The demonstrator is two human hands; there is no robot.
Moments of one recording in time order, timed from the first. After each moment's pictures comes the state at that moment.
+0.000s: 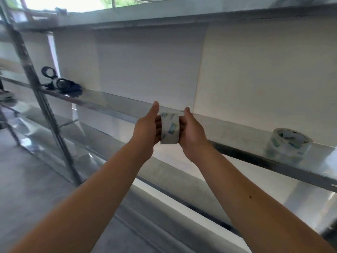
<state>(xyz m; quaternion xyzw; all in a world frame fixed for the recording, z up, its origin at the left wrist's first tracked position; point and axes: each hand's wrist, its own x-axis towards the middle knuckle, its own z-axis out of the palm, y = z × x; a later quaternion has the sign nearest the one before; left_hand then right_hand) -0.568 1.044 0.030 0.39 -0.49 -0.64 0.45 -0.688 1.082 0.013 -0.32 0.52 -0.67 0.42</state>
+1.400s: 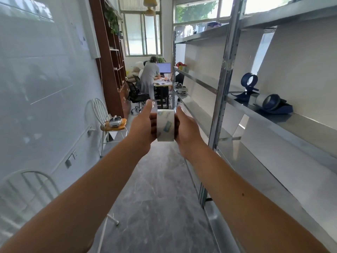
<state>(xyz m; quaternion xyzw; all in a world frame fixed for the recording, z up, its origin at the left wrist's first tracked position) 0.044 0.645 0.023 0.56 -0.24 -0.40 0.69 -0.047 0.566 -0.009 -0.54 0.33 -0.44 0.63</state>
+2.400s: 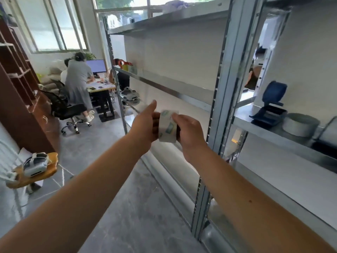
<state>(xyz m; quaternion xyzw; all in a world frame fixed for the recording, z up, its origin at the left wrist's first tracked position) 0.260 0.155 0.021 0.50 -0.37 -0.56 0.56 0.139 0.161 -0.007 -0.44 0.45 -0.60 0.50</state>
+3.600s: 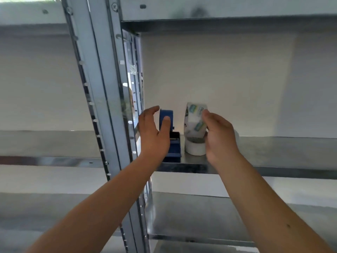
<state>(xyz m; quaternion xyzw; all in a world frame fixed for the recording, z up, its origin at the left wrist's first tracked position) -0.039 -0.013 0.016 0.19 -0.74 -0.41 0.50 -0.123 0.115 0.039 -0.19 0.53 -0.82 0.10</state>
